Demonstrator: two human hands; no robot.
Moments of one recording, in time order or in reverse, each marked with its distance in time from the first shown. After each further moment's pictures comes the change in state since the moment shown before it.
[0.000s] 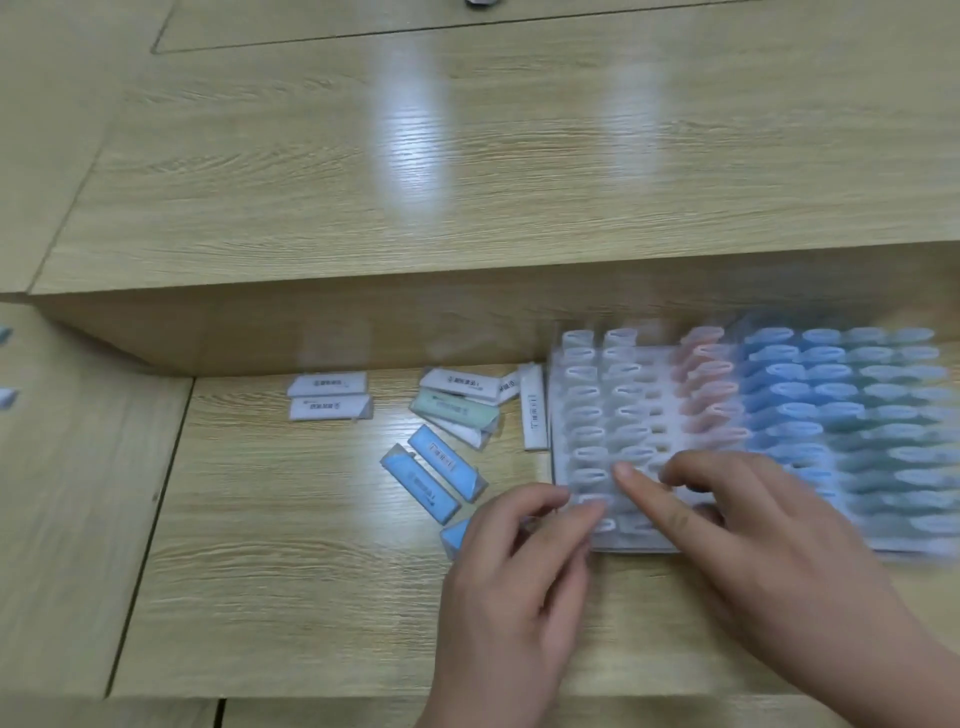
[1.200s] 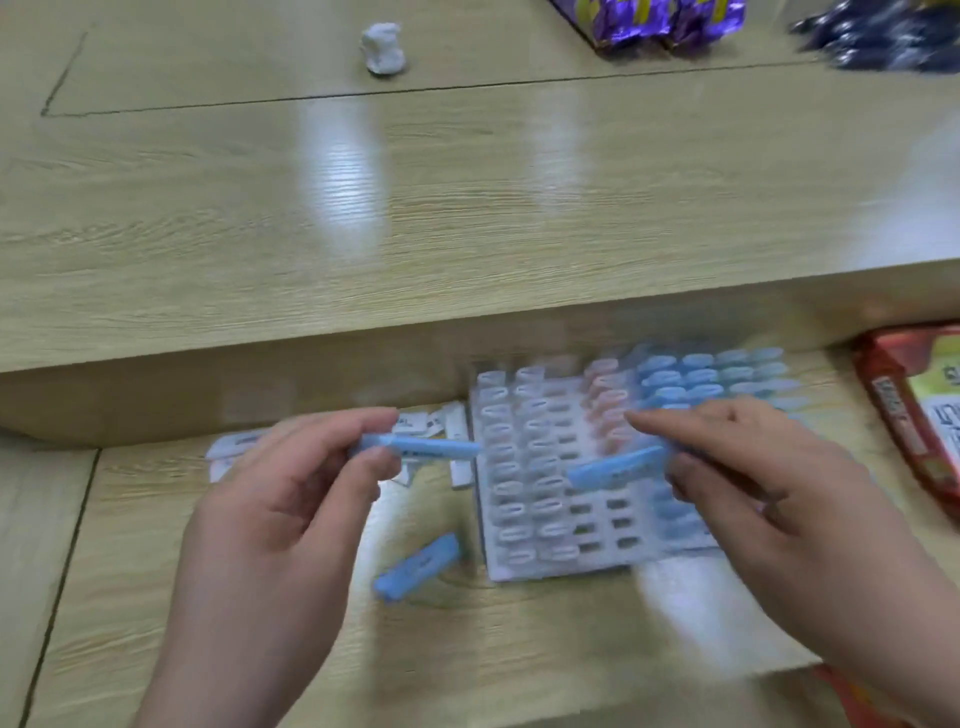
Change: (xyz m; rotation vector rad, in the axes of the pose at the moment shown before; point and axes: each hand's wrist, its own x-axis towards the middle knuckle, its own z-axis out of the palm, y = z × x) left_hand 0.091 0.037 -0.085 -0.215 -0.026 -0.363; right_hand 0.023 0.015 -0.073 0.453 0.038 0.512
